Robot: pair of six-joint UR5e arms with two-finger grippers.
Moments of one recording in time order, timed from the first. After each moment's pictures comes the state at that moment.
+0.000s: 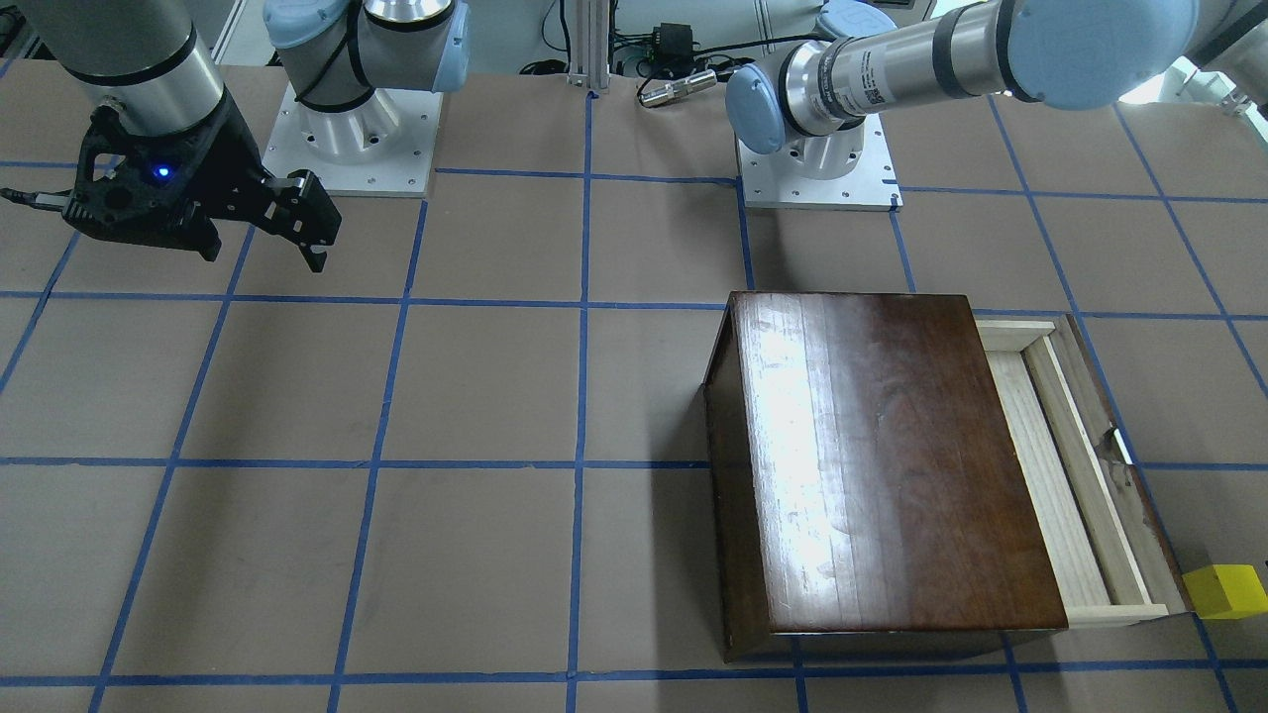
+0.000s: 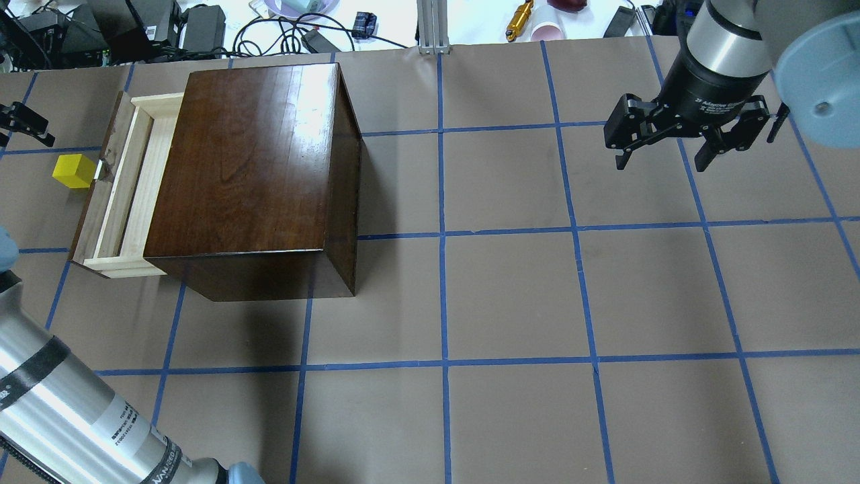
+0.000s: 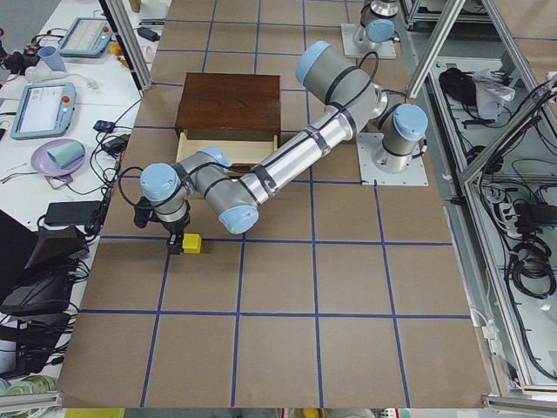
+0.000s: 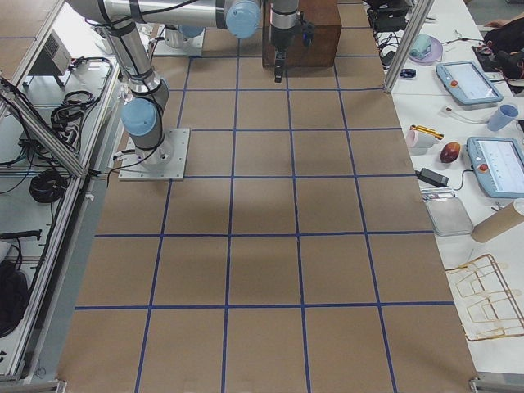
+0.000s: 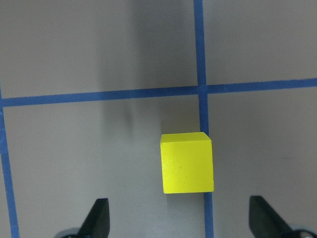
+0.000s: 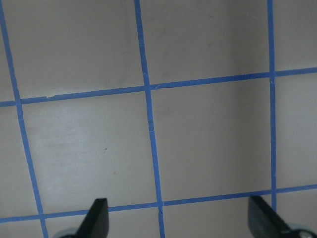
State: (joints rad) left arm -0.90 -2.39 -0.96 -1.31 1.53 0.72; right arm 1.52 -1.59 1.63 -1.60 -1.59 0.04
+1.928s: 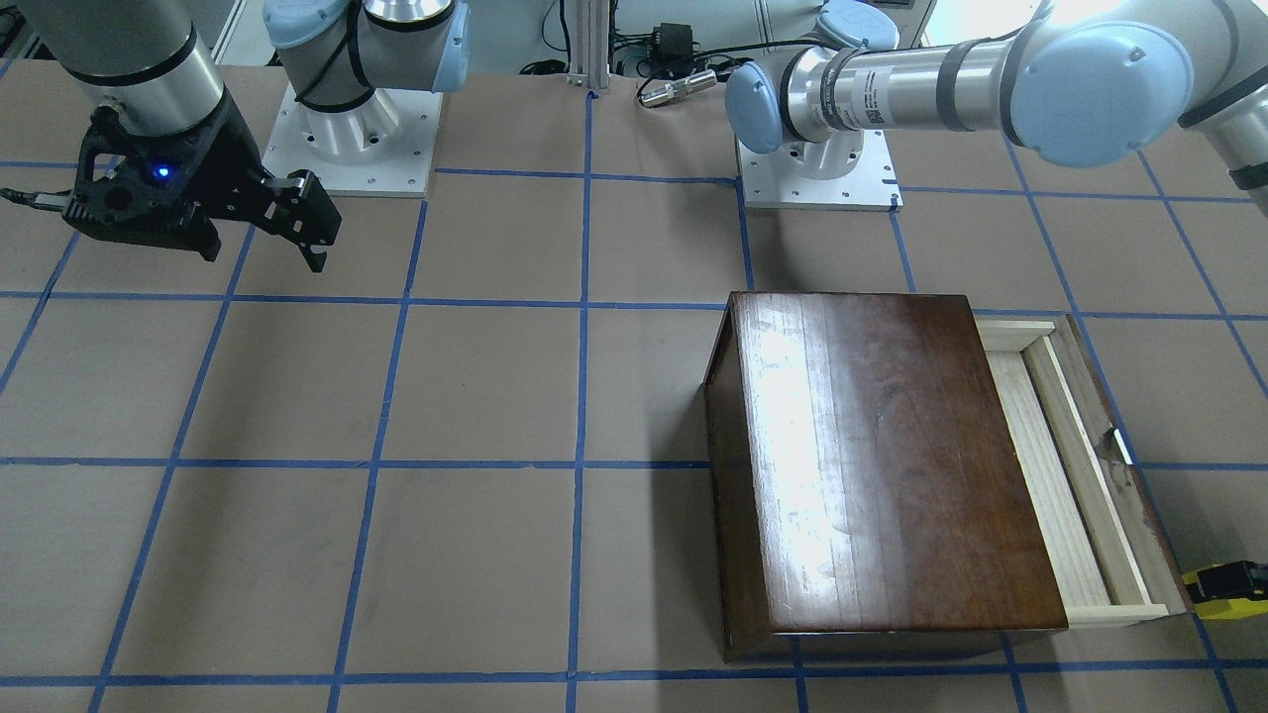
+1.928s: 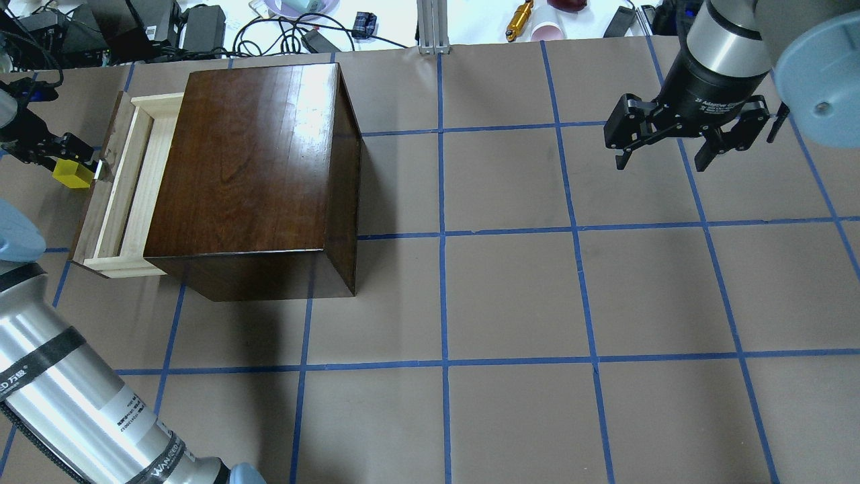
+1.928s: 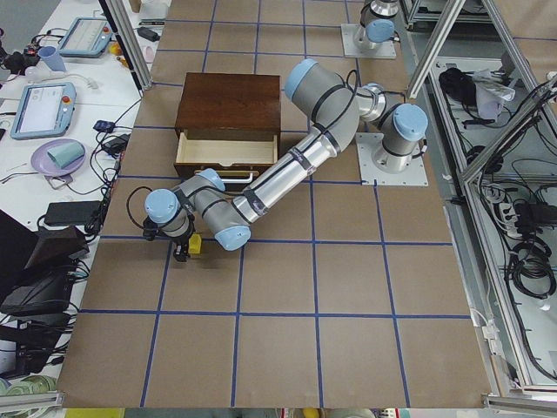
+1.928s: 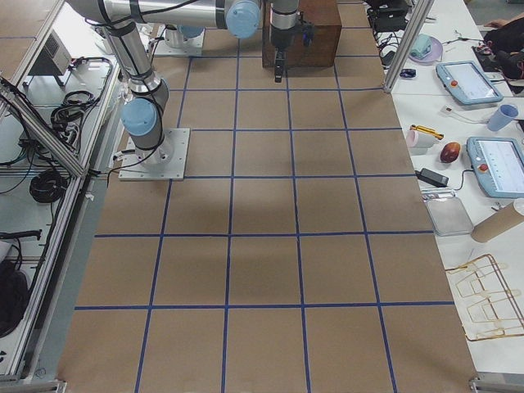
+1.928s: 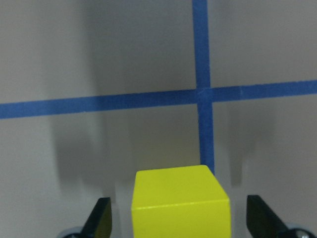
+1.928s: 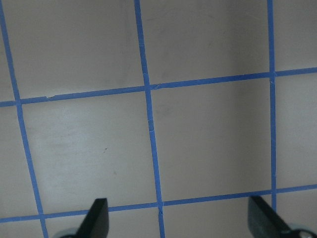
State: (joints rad) left arm -0.91 -2.50 -0.97 -1.27 1.51 0.72; right arm 1.52 -1.59 1.63 -1.60 -1.59 0.04
